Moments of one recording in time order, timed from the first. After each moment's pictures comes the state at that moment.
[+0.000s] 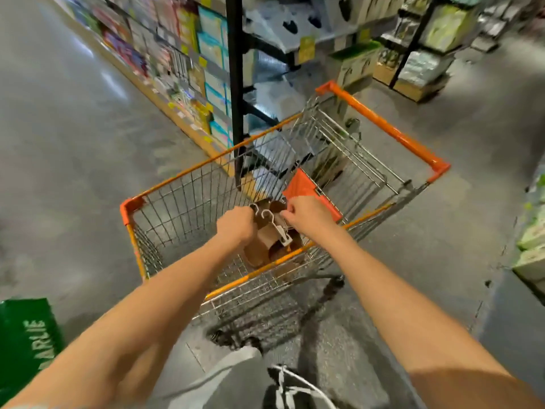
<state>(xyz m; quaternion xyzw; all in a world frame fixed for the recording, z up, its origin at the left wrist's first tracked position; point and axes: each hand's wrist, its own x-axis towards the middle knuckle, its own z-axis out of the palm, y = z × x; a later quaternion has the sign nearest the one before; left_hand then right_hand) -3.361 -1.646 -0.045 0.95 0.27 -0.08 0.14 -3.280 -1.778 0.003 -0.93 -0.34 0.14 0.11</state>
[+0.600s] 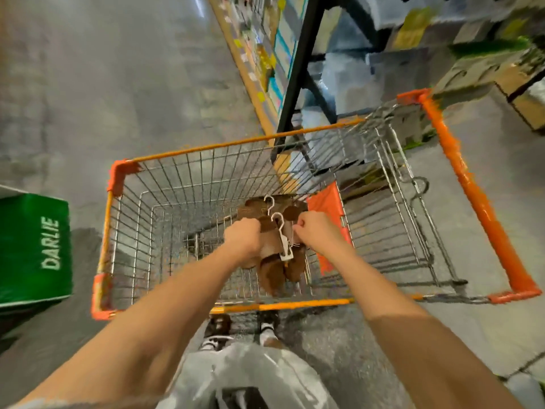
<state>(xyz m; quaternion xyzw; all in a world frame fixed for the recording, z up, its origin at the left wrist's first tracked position) -3.247 -1.631 -0.121 0.86 0.41 -0.17 0.24 -3.117 -1.721 -0.074 -0.87 -0.42 0.28 0.01</state>
